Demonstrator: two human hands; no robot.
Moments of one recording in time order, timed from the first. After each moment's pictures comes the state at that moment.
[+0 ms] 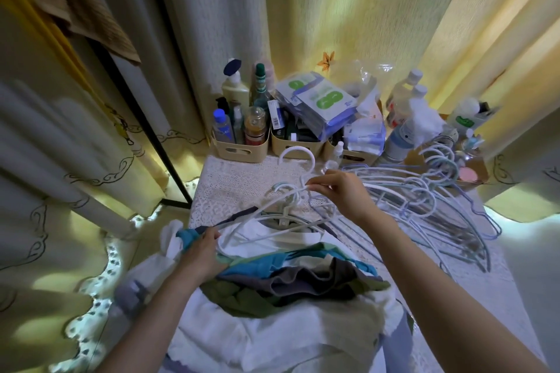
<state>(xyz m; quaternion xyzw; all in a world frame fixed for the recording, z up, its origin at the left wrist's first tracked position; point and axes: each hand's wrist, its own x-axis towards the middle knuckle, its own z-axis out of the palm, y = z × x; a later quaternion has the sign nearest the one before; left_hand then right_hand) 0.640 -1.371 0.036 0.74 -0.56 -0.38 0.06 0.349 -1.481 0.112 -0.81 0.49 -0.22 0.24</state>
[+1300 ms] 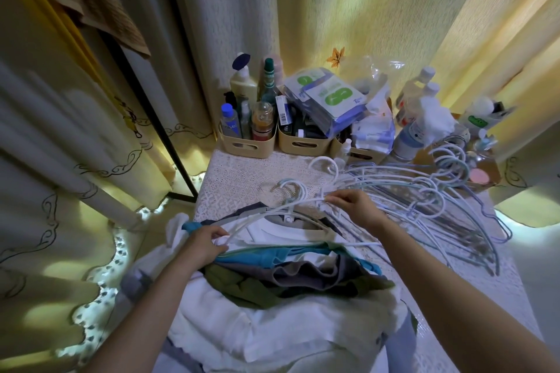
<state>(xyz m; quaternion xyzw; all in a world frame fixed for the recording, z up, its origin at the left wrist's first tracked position) 0.656 -1.380 0.012 0.75 -0.50 -0.41 0.10 0.325 -1.482 0.058 -0.62 0.59 -0.18 0.49</state>
